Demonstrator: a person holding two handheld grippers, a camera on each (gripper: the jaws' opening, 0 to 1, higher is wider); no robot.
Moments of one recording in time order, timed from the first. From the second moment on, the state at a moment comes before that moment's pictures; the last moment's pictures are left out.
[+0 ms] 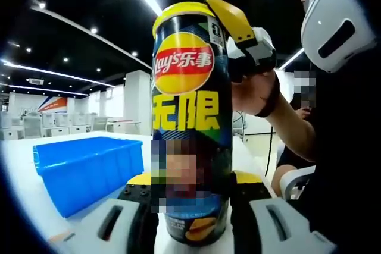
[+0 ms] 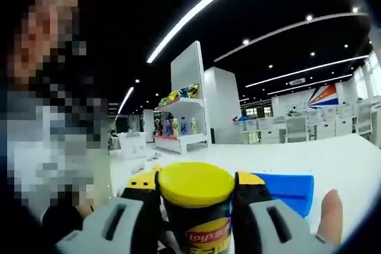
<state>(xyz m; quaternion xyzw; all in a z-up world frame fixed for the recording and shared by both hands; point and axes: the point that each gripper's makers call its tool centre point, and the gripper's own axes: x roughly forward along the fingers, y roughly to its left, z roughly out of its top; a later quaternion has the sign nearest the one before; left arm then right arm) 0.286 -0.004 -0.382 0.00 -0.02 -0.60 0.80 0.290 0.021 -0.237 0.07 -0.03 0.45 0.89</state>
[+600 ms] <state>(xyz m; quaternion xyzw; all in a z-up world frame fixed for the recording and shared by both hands) 0.287 -0.004 -0.383 0.00 -0.02 -0.60 0.80 0.314 -0.047 -0.176 0.03 -0.12 0.34 0.93</state>
